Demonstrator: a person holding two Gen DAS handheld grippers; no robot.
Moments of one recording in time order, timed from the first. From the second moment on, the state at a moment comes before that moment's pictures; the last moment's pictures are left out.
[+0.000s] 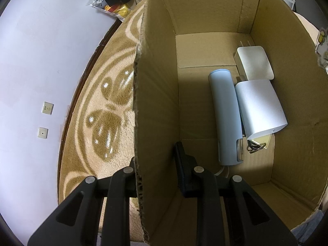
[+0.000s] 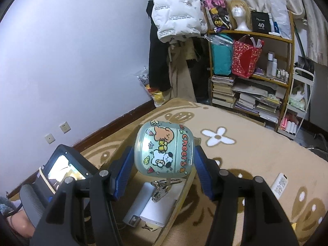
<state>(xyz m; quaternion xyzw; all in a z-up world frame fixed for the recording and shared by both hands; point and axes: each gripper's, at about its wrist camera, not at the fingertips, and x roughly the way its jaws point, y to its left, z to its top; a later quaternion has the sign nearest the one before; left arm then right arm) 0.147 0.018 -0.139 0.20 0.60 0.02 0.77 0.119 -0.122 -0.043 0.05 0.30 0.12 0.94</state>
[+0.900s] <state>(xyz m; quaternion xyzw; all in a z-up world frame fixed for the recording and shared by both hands) 0.146 0.019 -0.140 0.21 0.60 0.02 0.77 0.129 -0.136 -0.070 0.05 0.35 0.10 0.93</state>
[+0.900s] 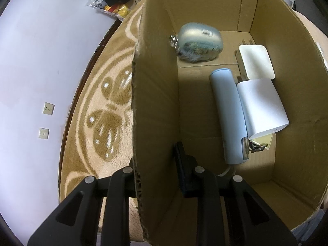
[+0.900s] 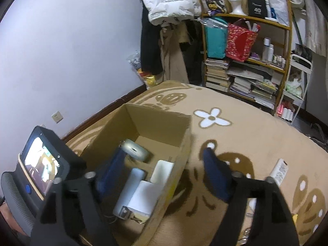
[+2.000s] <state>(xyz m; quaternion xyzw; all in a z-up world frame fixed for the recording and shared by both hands) 0.144 0.014 -0.141 0.21 0.60 0.02 0.77 0.158 -0.286 -0.141 0.13 0.44 -0.12 0.88</state>
